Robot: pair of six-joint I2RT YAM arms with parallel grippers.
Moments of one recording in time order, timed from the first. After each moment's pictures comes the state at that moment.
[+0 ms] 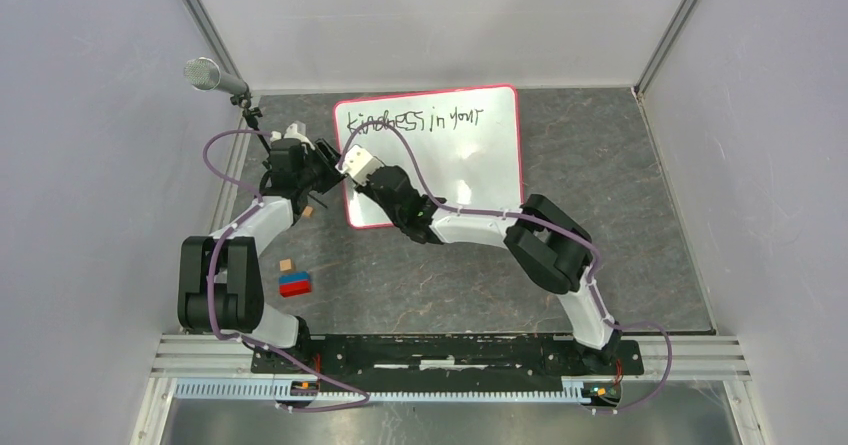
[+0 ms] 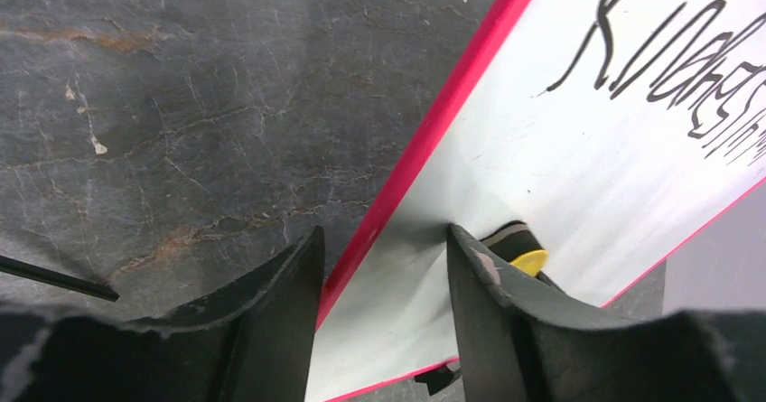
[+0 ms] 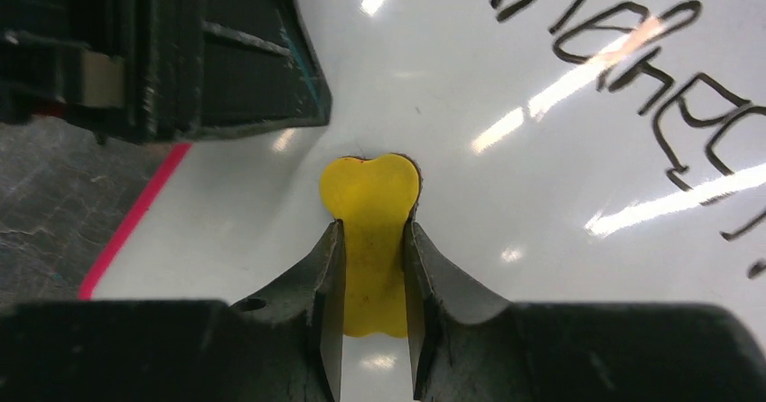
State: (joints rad) left arm -0.03 1.48 0.80 0.15 0.29 -0.65; right arm 1.01 2.13 1.48 0.35 0.46 -0.30
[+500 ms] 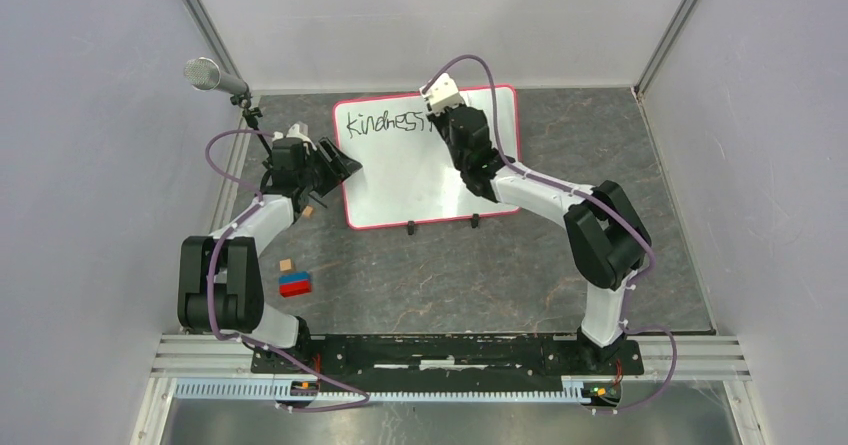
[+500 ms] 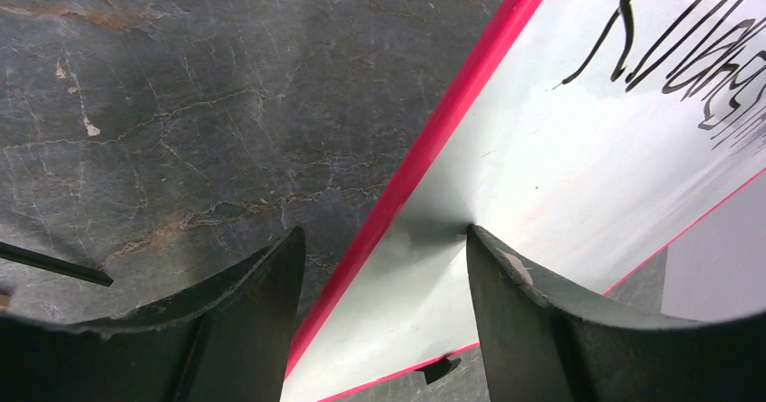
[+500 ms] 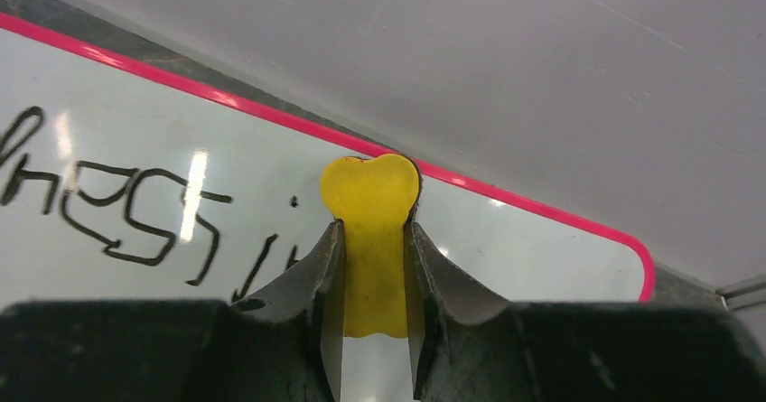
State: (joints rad) left arm -0.03 1.48 0.81 0.10 0.29 -0.65; right arm 0.71 1.89 1.35 0.49 0.46 -0.33
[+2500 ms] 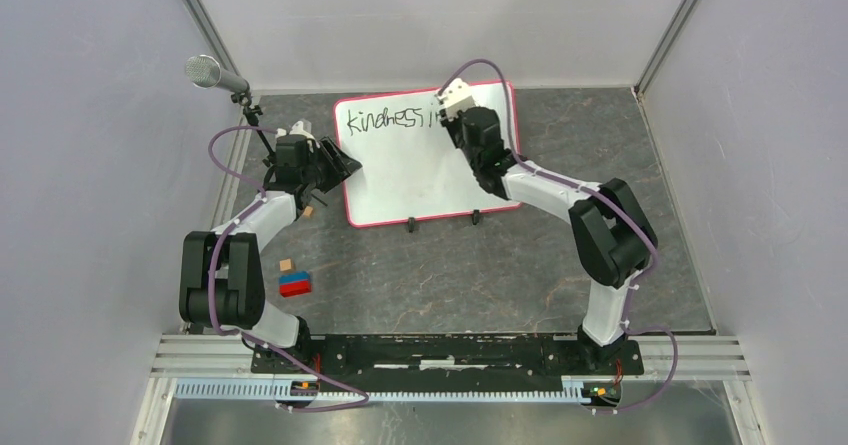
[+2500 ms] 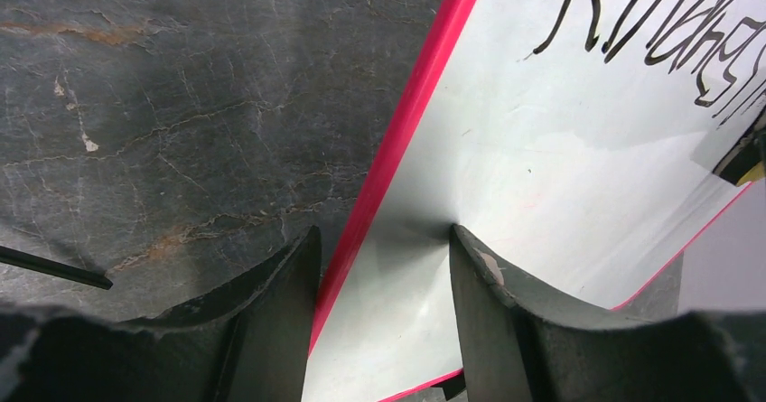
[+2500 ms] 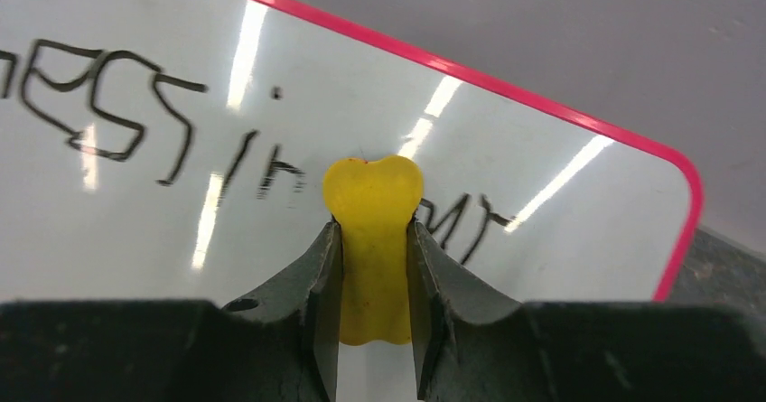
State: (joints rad) left arm -0.06 1.51 0.84 0.09 0.26 -0.64; right arm 0.62 1.89 1.31 0.39 0.32 -0.25
